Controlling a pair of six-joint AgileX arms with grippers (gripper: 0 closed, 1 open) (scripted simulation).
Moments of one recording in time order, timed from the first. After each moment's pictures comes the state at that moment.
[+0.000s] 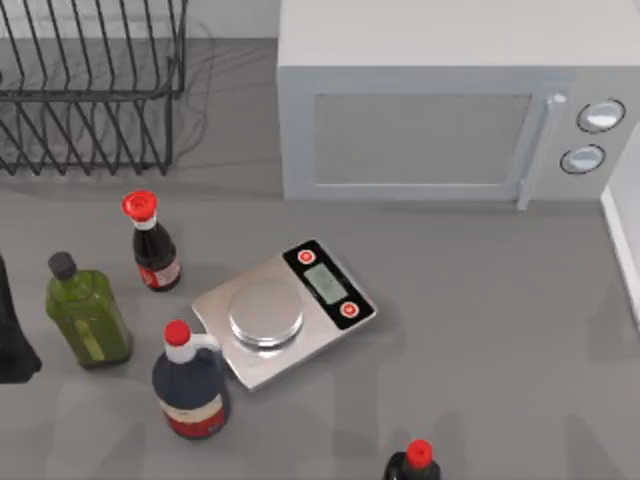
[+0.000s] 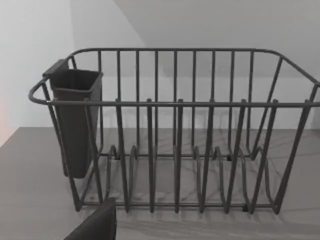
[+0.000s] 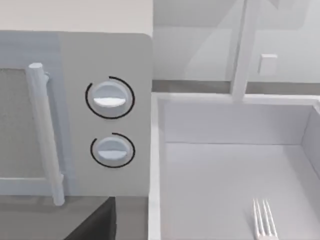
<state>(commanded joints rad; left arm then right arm) 0.00 0.00 0.00 0.00 0.00 0.00 -0.03 0.27 0.22 -0.14 0.00 -0.03</state>
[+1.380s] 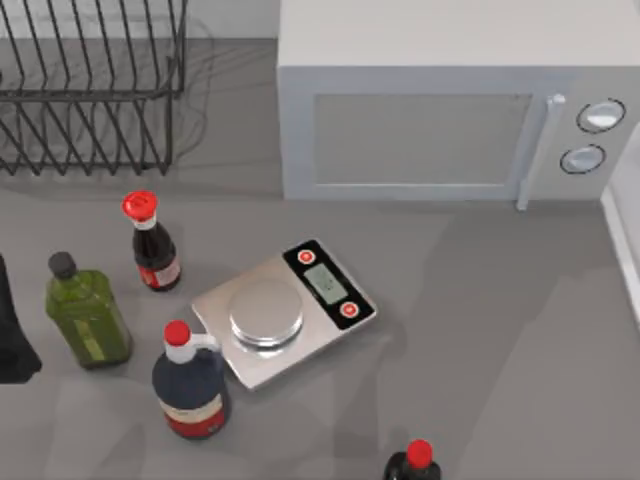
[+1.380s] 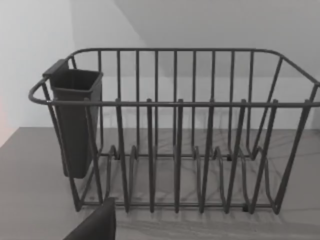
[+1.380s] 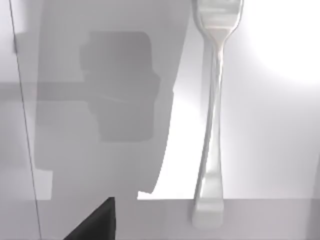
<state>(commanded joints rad) 0.00 0.00 0.00 0.00 0.00 0.00 -0.29 2.21 1.83 -1.13 0.00 -0.27</state>
